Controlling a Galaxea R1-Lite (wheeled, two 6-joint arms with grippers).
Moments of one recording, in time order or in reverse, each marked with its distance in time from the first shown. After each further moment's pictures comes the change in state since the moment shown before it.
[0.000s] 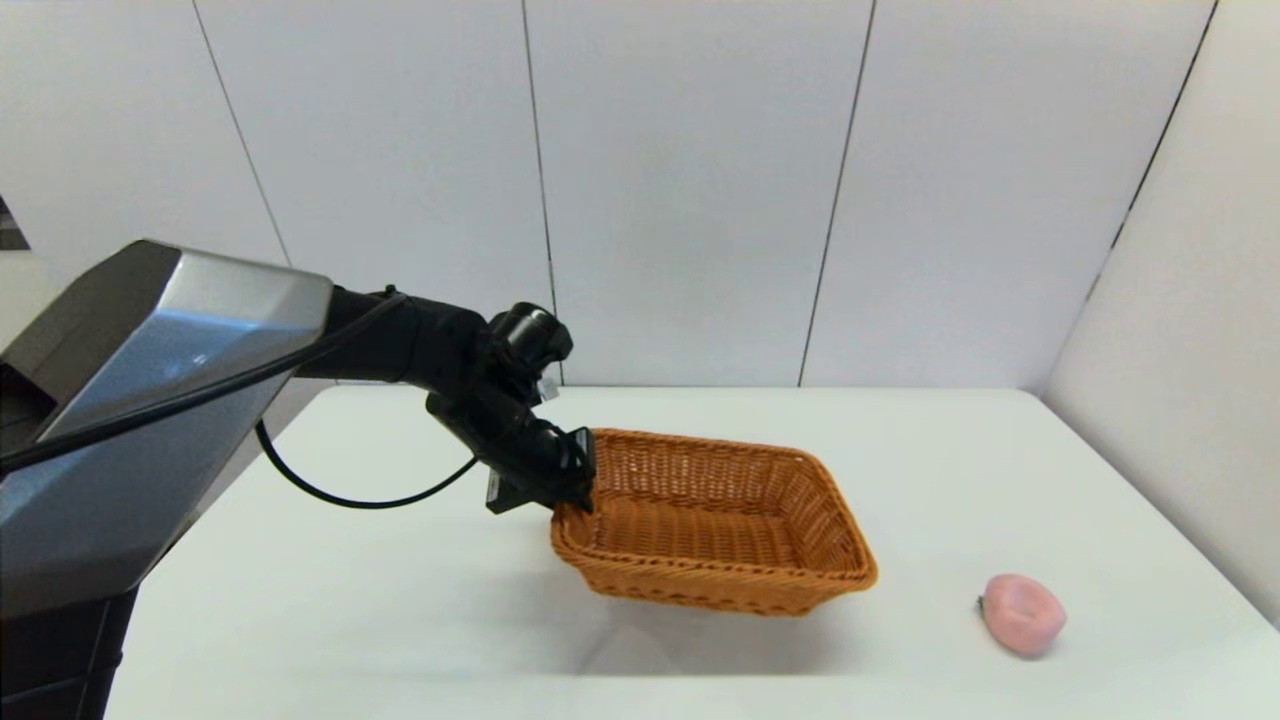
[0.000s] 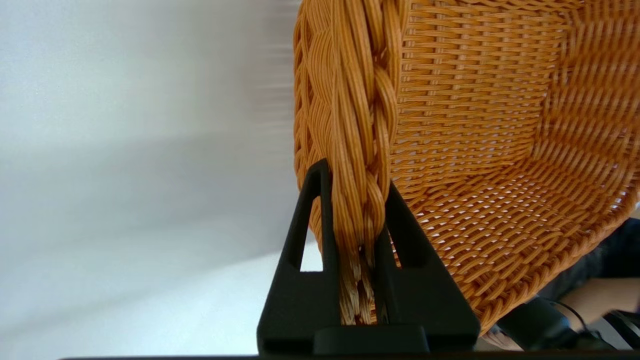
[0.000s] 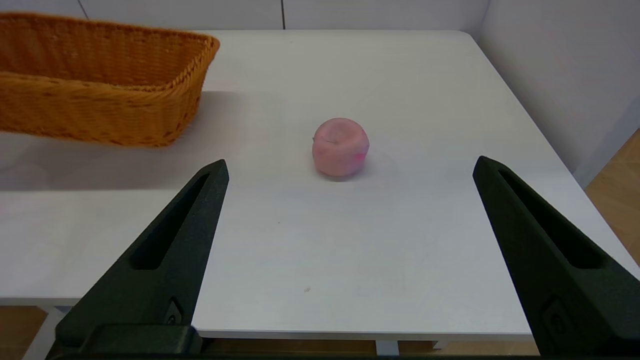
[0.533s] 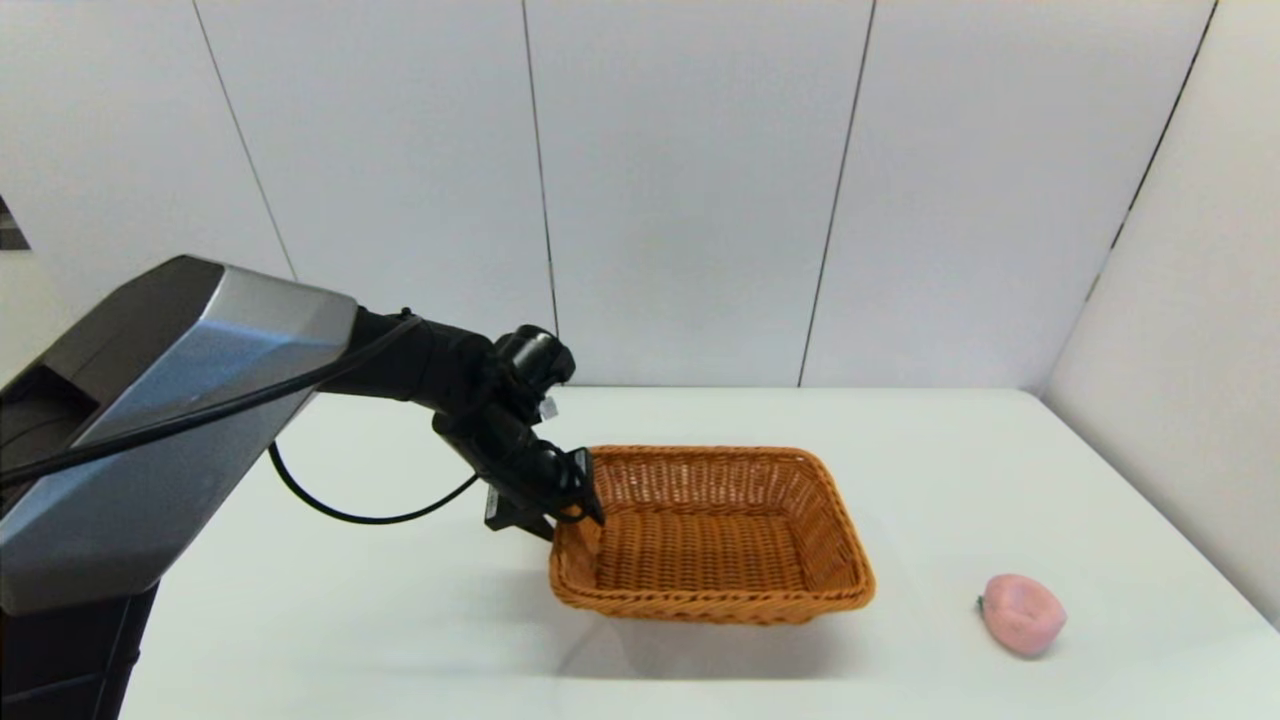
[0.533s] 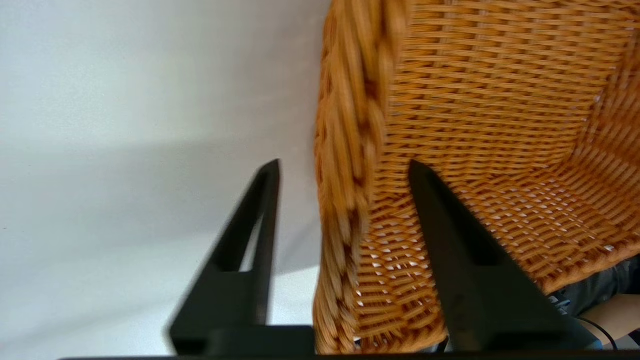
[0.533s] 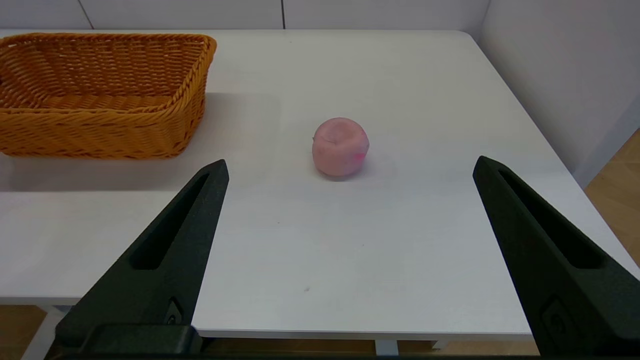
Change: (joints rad) left arm 0.003 0.028 0.053 -0.043 0.035 0.008; right arm 0.000 0.000 0.000 0.001 0.000 -0.002
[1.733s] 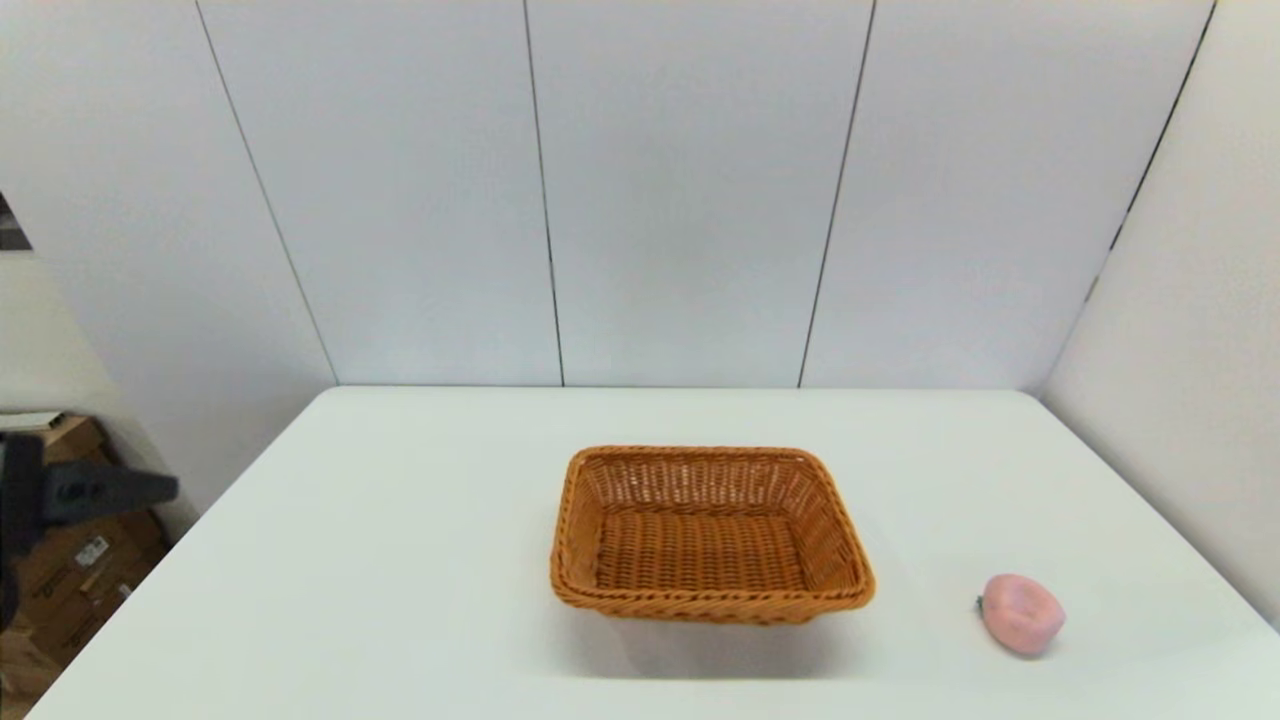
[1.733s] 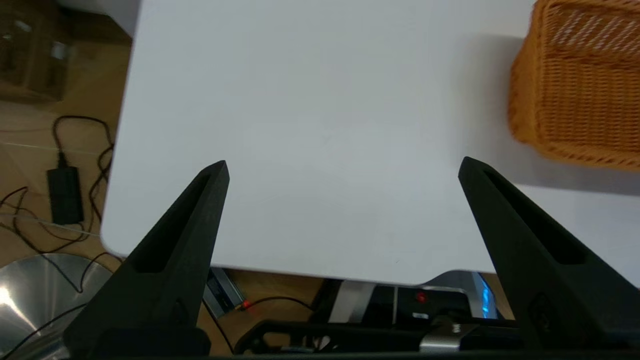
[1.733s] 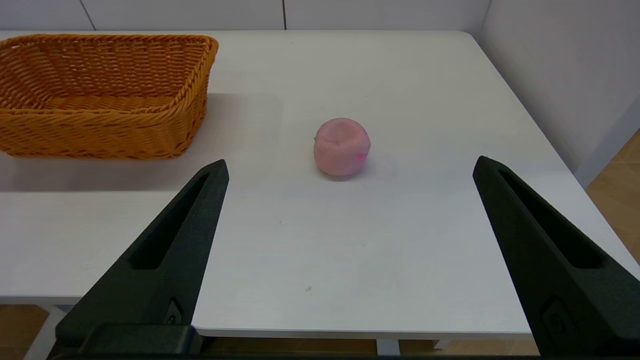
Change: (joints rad) left arm 0.370 -1.144 0.490 0.192 0.369 0.400; right arm 0.000 0.000 0.001 -0.001 0.001 0.004
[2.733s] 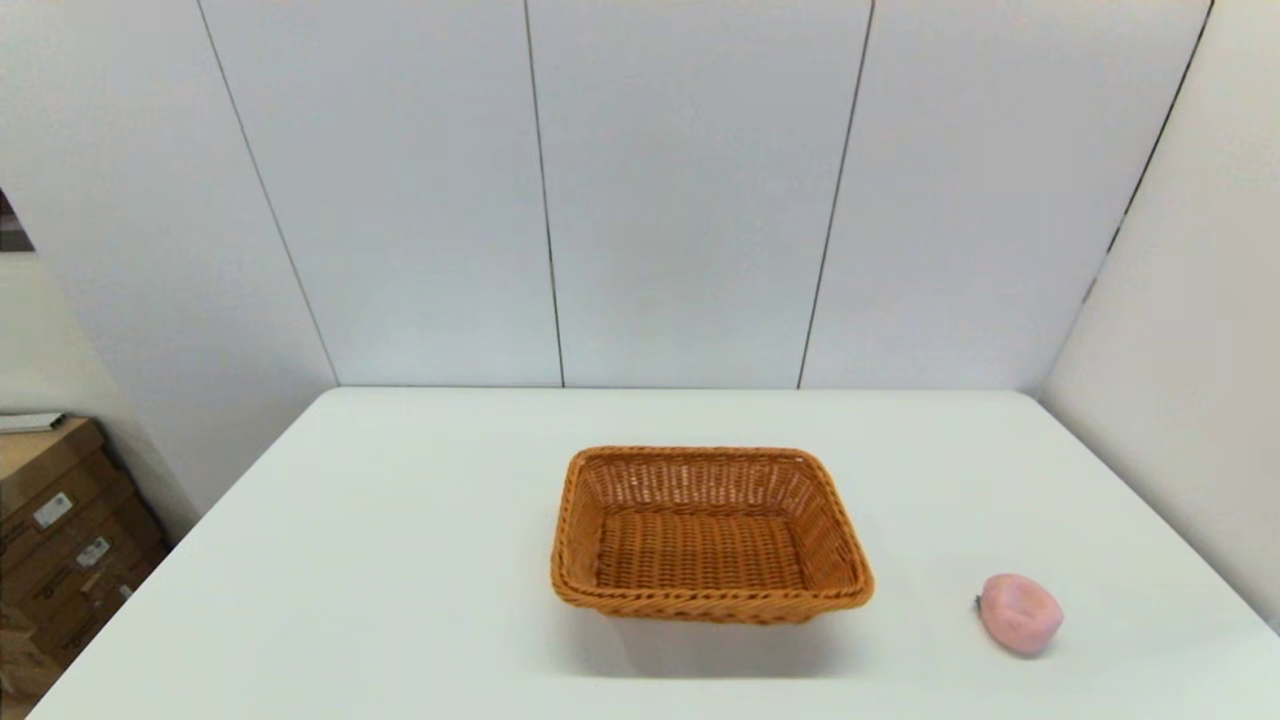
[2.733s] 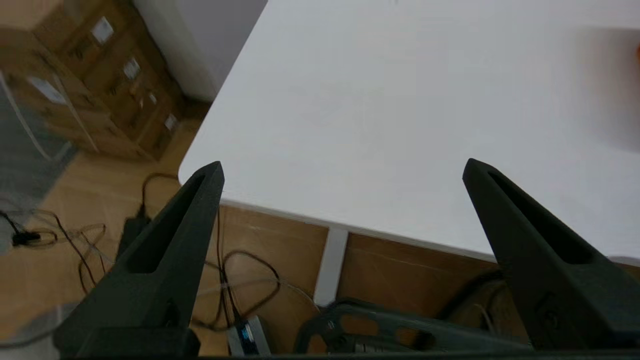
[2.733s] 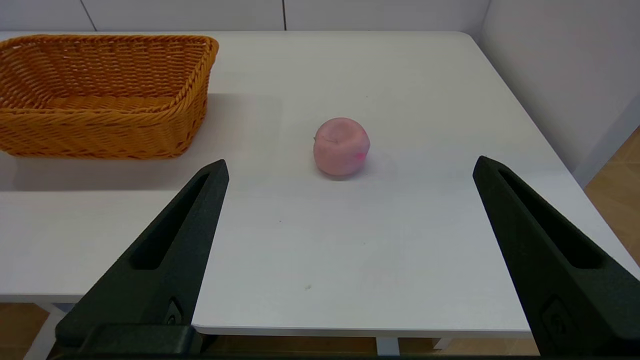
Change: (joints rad) left arm 0.086 -0.938 0.714 -0.151 0.156 0.143; right arm 0.000 0.000 0.000 0.001 0.000 -0.001
